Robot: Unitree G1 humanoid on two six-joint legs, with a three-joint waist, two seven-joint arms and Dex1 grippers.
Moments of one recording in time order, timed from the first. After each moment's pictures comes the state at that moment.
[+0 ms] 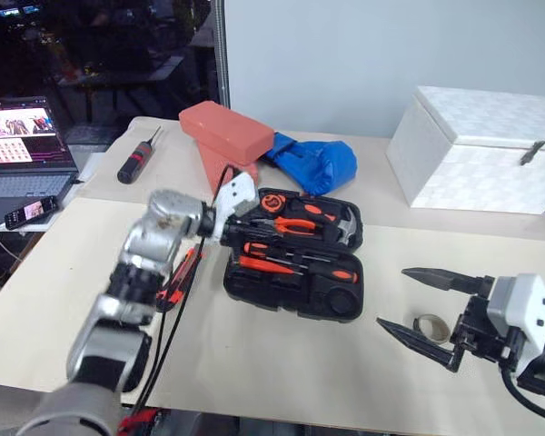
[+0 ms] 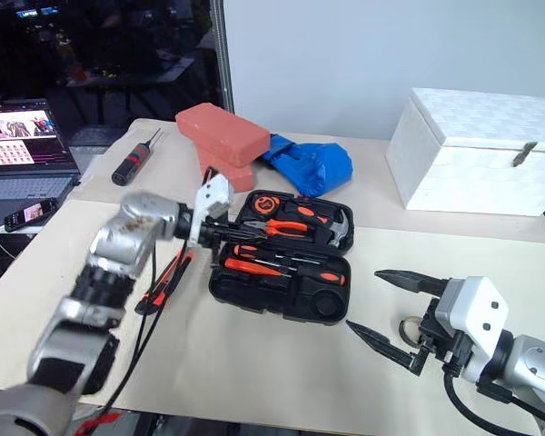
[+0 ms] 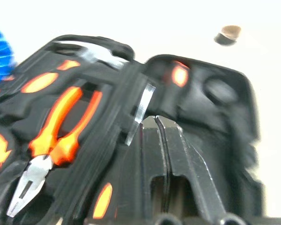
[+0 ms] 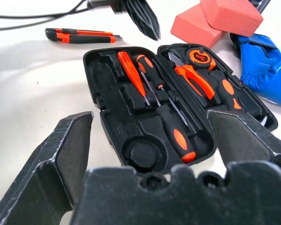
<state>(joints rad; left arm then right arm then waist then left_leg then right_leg) -0.76 0.39 -0.15 0.18 -0.14 0.55 -1.17 0.37 -0.79 -0.56 -0.83 0.65 0.40 0.87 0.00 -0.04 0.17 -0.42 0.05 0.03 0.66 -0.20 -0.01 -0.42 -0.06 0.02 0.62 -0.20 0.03</state>
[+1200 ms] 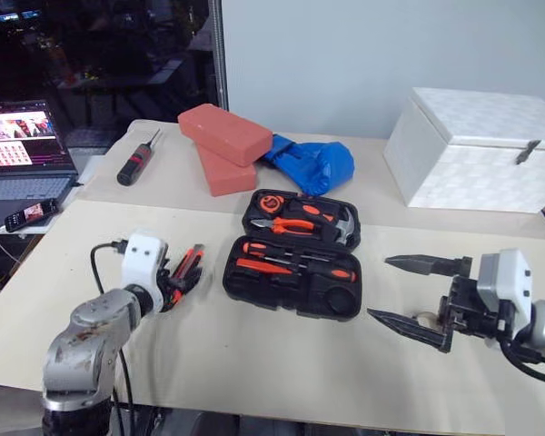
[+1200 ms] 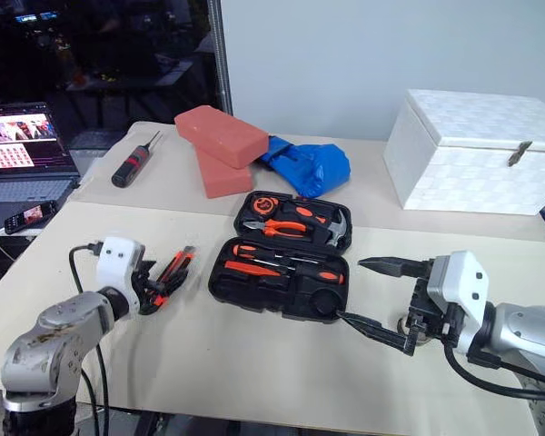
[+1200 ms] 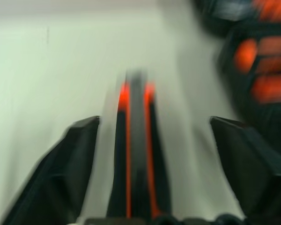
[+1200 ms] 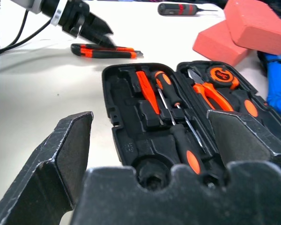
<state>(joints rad) -0.14 0.42 0.23 -0.57 -0.23 1.12 -0.39 0.14 -0.85 -0.42 -0.68 0.69 0.41 0.98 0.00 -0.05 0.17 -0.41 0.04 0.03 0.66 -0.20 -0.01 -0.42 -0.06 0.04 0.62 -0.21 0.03</state>
